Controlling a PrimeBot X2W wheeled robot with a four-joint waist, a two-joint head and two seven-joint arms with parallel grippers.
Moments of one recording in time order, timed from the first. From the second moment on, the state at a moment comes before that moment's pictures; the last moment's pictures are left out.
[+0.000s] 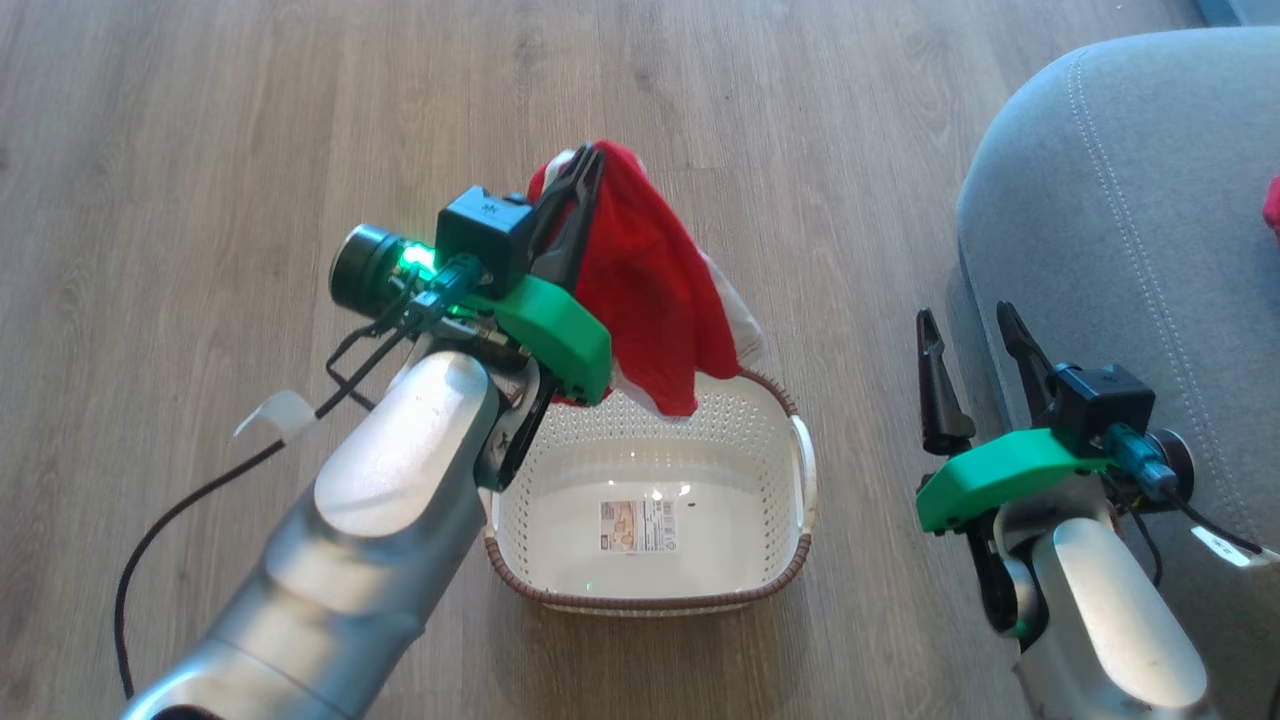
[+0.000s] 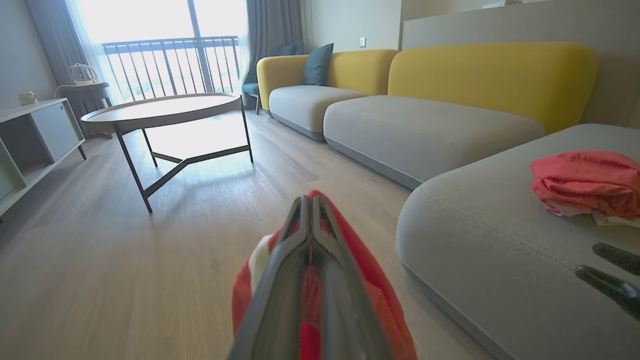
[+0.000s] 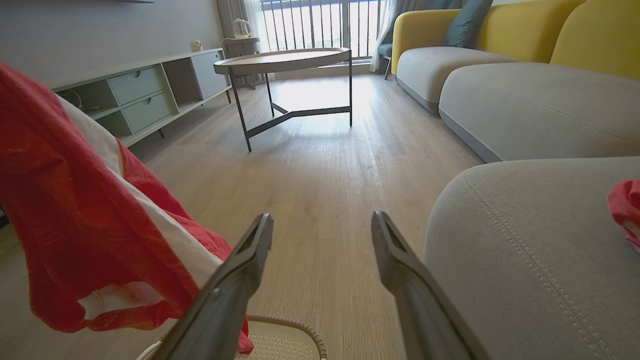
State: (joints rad) left arm -0.70 0.06 -0.66 0.55 -0.41 0.04 -0.25; right arm -0.27 -0.06 0.14 0.33 0.24 0.12 -0.26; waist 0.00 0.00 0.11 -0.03
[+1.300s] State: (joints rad) left arm -0.82 0.09 -0.70 0.29 -0.36 0.06 -0.20; right arm -0.38 -0.09 0.41 0.07 0.29 0.12 -0.26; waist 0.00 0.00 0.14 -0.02
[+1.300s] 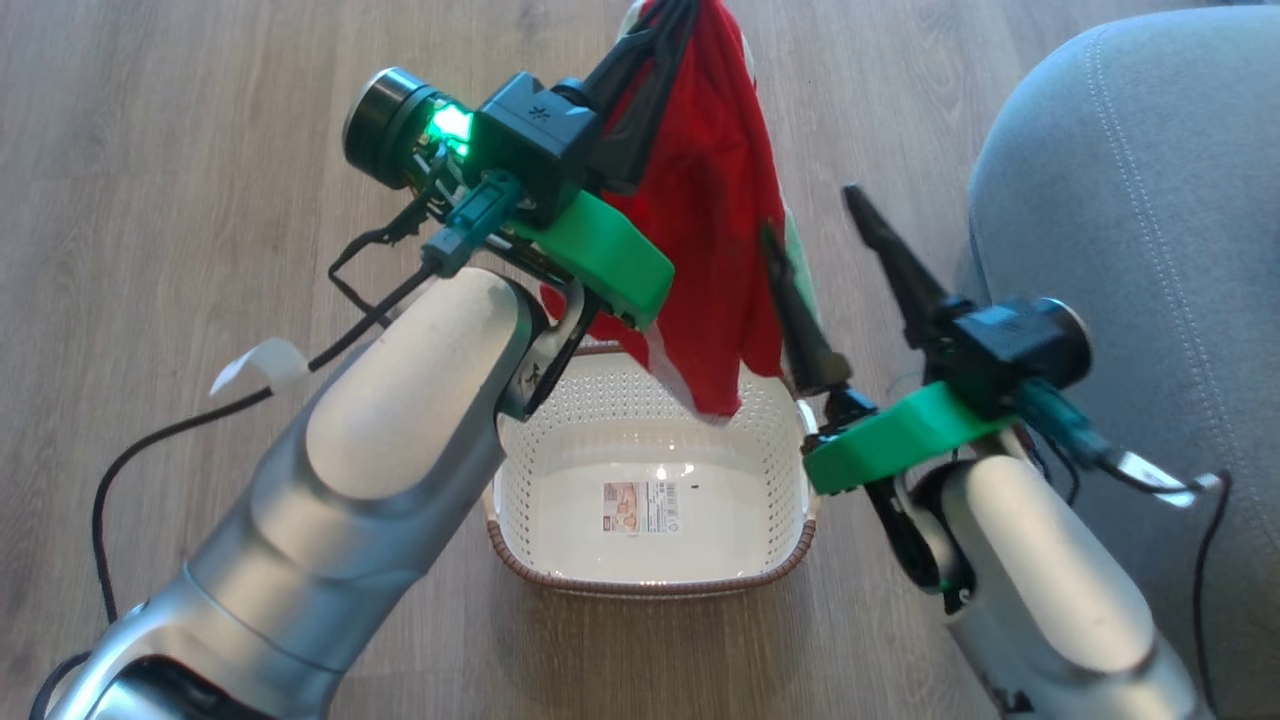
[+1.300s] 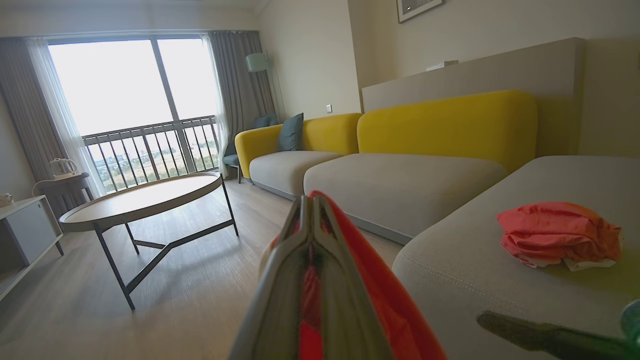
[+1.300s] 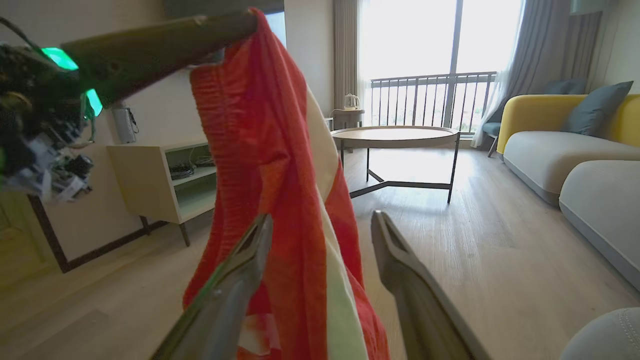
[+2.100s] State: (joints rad) left arm -0.82 0.06 -0.77 0.32 -0.38 0.05 -0.21; right arm -0.65 -0.07 0.66 0.62 0.34 0.12 -0.26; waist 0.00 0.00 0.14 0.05
